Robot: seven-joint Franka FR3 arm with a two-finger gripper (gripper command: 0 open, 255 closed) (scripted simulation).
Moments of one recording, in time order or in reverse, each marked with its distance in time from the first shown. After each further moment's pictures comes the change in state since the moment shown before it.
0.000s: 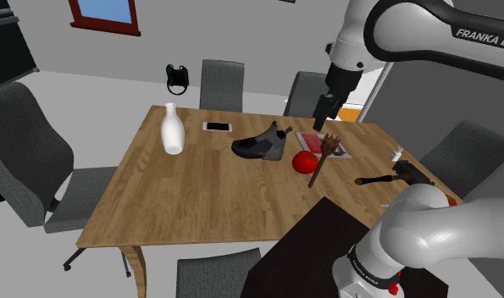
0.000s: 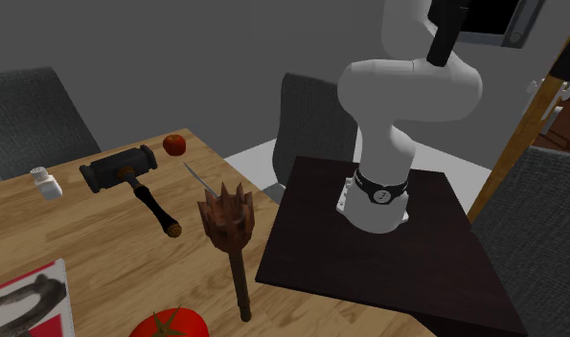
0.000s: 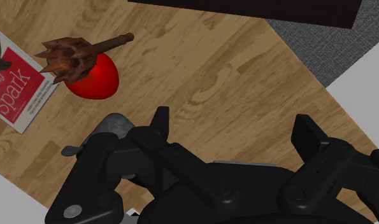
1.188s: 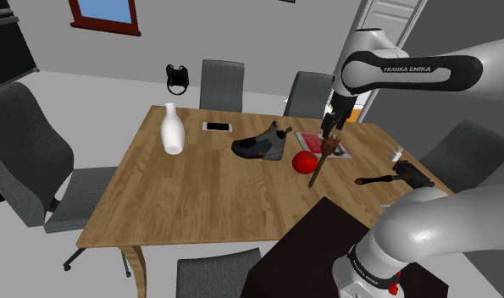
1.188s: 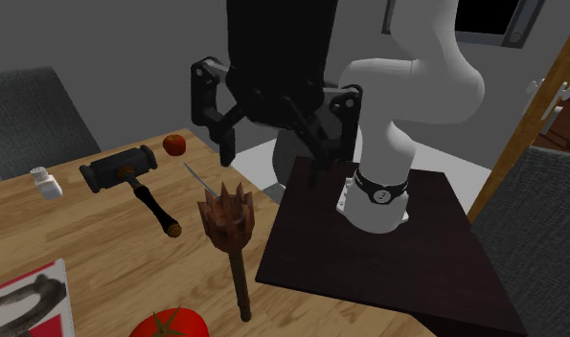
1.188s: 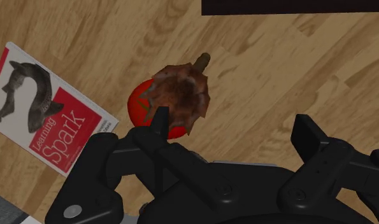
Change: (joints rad) arm -0.163 0.208 -0.265 -0.128 -0.210 0.316 -0.164
